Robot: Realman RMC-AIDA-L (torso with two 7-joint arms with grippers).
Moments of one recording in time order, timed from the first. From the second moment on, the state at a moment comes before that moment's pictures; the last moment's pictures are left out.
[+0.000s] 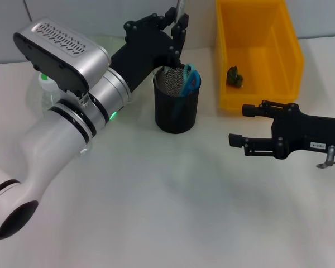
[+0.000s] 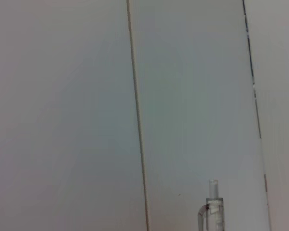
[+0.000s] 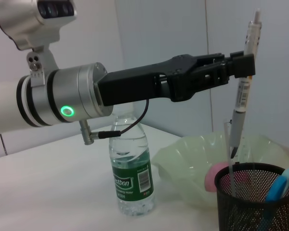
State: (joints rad) left arm -0.63 -2.08 2.22 0.68 -0.40 0.72 -0.14; right arm 0.37 2.08 -0.82 -0.80 -1.80 -1.50 1.30
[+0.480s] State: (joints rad) left arm -0.65 -2.08 2.21 0.61 -0.40 0.81 -0.28; right arm 0.40 2.08 -0.82 -0.78 -1.82 -1.49 1.31
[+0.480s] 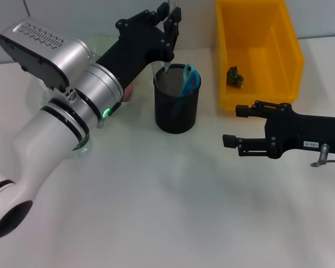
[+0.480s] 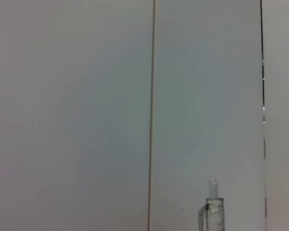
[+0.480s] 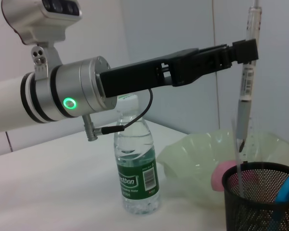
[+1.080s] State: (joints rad) left arm -0.67 -2.08 2.22 0.58 -0.40 0.81 -0.28; right arm 0.41 2.08 -0.82 -0.78 -1.83 -1.49 1.31
